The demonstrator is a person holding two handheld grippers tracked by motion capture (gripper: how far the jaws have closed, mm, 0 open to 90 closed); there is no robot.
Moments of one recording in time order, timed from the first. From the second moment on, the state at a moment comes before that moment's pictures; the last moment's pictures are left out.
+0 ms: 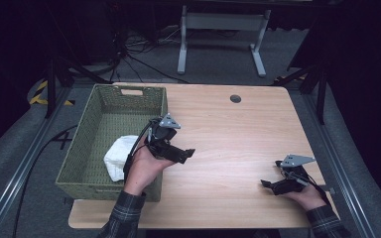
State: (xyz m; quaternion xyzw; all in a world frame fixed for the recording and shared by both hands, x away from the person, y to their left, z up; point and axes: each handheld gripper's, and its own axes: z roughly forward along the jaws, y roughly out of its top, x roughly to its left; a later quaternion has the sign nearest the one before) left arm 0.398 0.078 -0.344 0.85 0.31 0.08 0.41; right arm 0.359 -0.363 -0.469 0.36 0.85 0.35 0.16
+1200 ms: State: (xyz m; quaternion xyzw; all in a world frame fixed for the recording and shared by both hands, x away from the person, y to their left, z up) left arm 0.402 0.156 -0.343 0.83 0.39 0.12 0.38; right arm 0.359 -0.363 -0.469 0.36 0.85 0.35 0.16
